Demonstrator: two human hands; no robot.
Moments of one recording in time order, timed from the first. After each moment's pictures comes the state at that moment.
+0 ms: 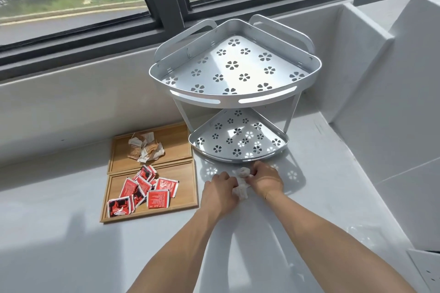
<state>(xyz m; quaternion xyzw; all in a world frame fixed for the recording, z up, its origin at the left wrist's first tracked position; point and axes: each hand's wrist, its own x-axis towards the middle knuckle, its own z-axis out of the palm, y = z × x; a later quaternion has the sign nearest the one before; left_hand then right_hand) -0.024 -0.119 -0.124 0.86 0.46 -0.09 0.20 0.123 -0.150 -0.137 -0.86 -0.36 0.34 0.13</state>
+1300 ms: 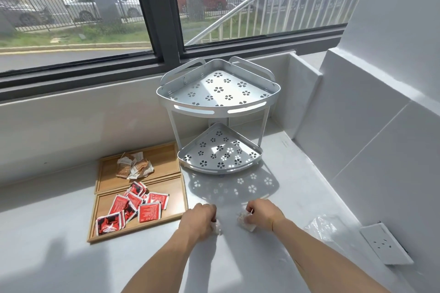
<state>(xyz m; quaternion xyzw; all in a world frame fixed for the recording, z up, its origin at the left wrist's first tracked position) -0.084 -0.147 -0.111 0.90 0.37 -0.18 0.15 0.100 -0.245 -0.101 -0.82 -0.44 0.37 0.01</state>
